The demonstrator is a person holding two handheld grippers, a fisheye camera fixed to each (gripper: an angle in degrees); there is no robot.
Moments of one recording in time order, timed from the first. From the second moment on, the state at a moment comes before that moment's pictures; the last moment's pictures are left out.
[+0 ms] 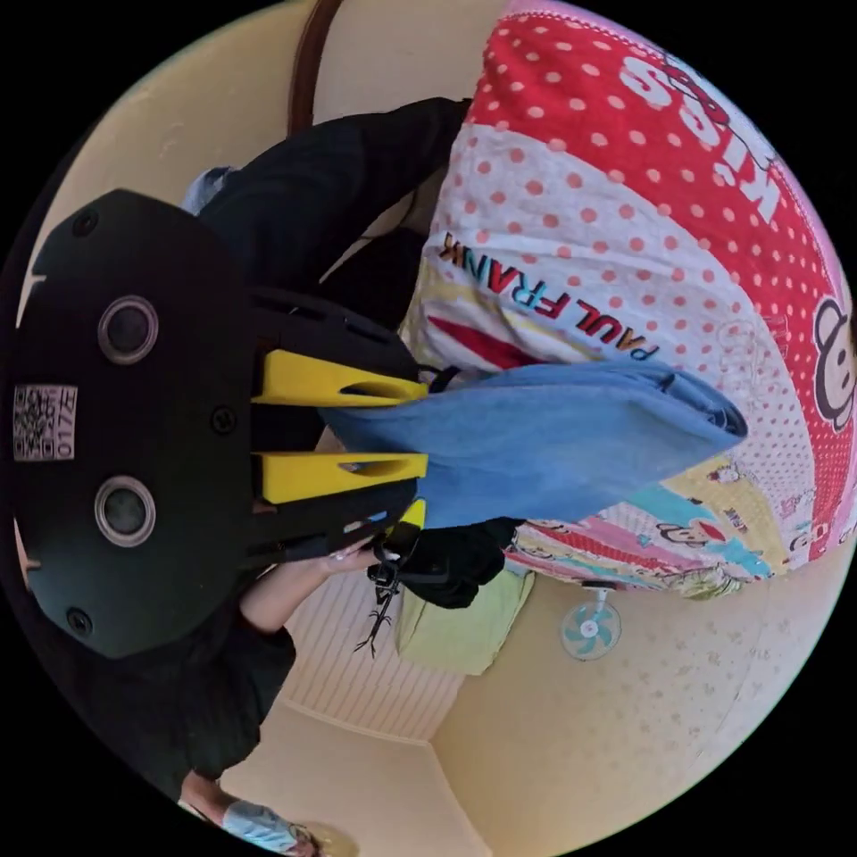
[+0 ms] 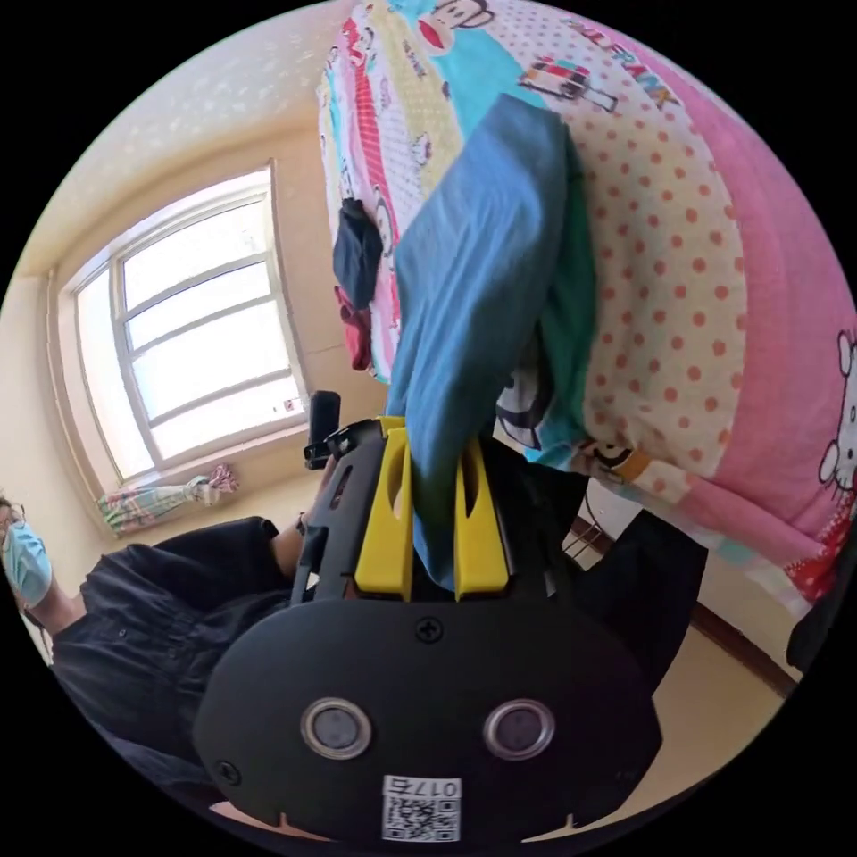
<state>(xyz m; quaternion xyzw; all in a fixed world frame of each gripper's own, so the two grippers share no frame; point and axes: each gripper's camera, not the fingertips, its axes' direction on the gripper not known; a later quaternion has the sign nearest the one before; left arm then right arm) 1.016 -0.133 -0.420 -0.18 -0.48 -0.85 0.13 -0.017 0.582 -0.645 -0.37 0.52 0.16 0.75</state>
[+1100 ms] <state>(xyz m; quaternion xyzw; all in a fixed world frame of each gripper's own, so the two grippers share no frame) 0.723 0.153 -0.168 -0.36 -0.23 -0.90 0.07 -0.477 0.401 -1.014 -0.05 0.83 0.14 0.54</state>
